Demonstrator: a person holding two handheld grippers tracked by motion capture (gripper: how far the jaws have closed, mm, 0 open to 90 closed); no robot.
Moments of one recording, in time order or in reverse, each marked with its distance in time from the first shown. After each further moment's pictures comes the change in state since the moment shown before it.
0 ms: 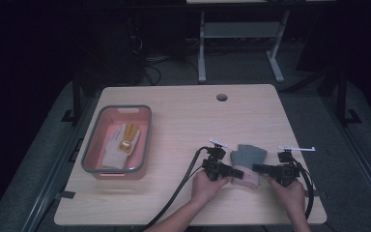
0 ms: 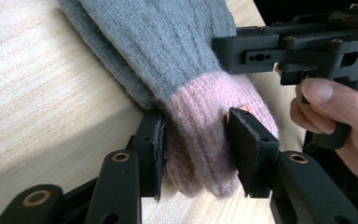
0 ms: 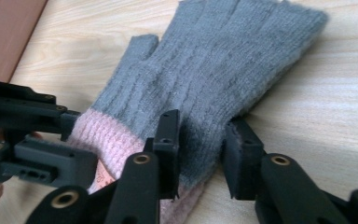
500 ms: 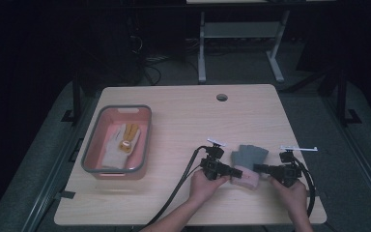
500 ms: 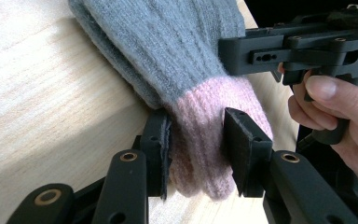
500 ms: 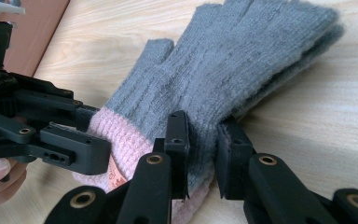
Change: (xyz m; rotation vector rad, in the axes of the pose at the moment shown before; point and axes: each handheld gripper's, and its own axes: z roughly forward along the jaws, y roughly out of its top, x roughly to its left) left arm 0.002 0.000 -0.005 -0.003 -0.019 0.022; right arm 0.002 0.000 -0.007 -0.003 0.047 -0.011
